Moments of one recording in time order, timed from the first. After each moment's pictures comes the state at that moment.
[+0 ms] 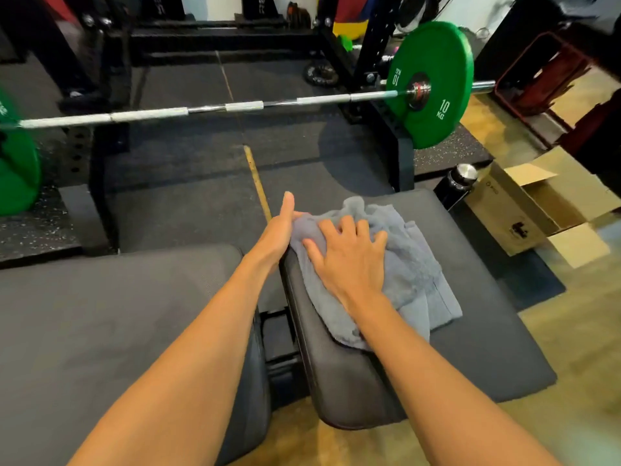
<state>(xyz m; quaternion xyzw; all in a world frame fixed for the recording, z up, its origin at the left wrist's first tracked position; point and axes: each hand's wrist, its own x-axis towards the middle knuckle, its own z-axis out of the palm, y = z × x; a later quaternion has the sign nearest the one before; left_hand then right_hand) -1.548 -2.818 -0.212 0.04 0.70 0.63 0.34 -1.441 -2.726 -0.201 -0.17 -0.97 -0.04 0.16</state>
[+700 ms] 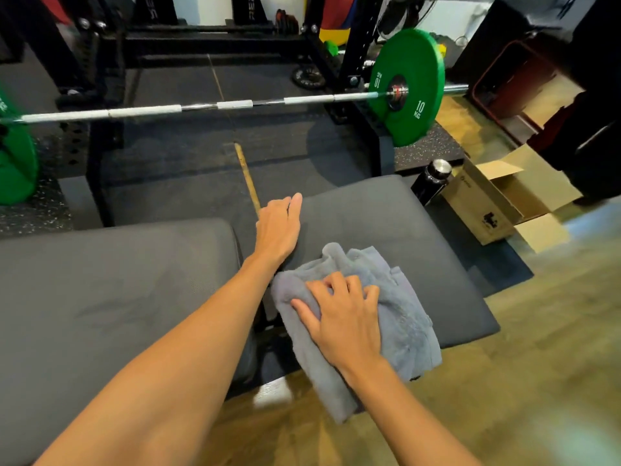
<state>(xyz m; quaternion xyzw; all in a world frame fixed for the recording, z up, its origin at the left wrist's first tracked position) -1.481 -2.814 -0.186 0.07 0.83 0.53 0.14 -1.291 -2.771 -0.187 -0.14 -0.98 0.01 0.12</state>
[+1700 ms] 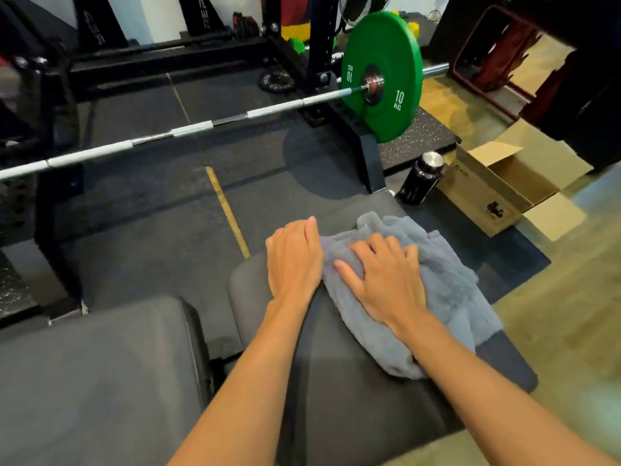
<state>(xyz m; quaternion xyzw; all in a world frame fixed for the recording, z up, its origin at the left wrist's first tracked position) -1.492 -2.721 -0.194 0.17 0.90 0.40 0.03 -1.381 -2.620 -0.195 -0.20 -0.97 0.02 0.16</state>
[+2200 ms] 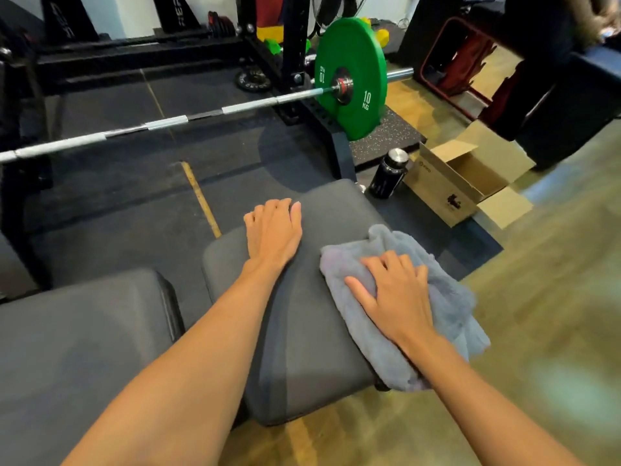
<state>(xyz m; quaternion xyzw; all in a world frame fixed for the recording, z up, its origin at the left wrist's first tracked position) -1.493 -2.707 -0.196 0.26 0.93 0.27 0.01 -1.283 -2.614 -0.180 -0.25 -0.96 0.05 0.11</state>
